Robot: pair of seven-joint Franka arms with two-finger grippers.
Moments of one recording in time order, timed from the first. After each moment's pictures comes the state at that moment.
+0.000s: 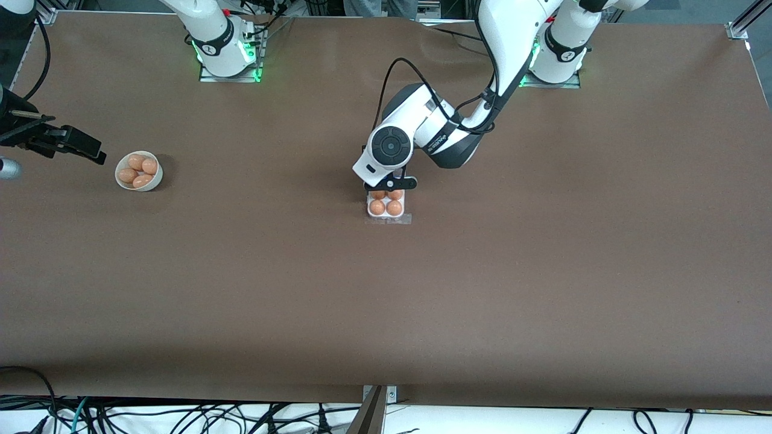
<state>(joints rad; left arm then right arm) -0.66 0.71 -0.18 -1.43 -0.26 1.84 -0.78 0.12 0.06 -0.14 -1.57 0.01 1.59 0.10</state>
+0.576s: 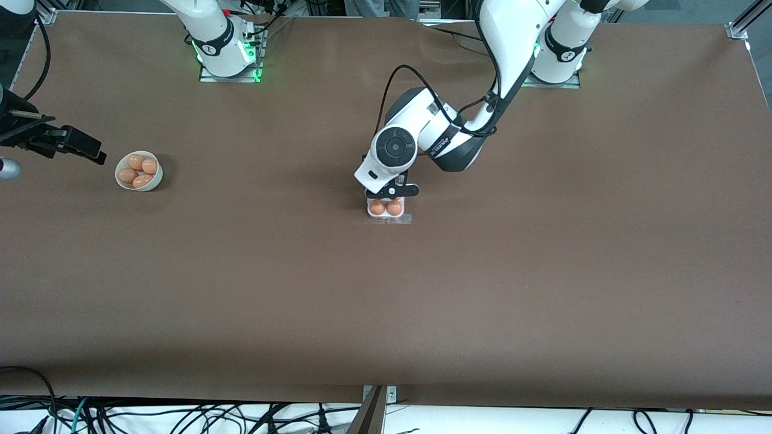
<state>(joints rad) -0.66 0.71 -0.15 -1.43 -0.25 1.91 -0.78 0.12 0.06 -0.14 -1.57 0.01 1.59 0.10</state>
